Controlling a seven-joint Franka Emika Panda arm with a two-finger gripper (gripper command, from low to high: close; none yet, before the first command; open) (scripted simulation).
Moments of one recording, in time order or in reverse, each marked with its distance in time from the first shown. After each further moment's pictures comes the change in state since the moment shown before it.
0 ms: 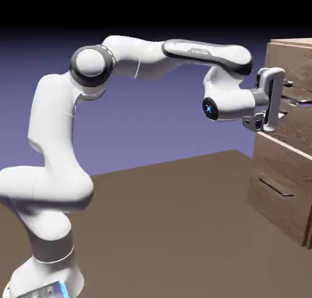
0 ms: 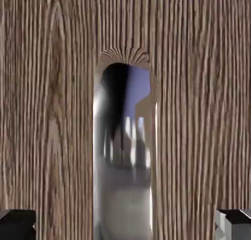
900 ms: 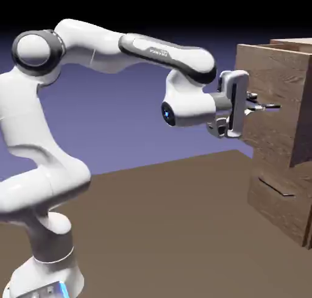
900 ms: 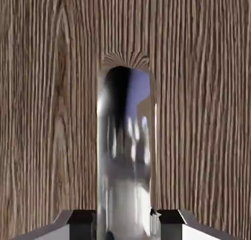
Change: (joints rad) arm 0.975 0.057 -0.885 -0.529 0.023 -0.080 -0.132
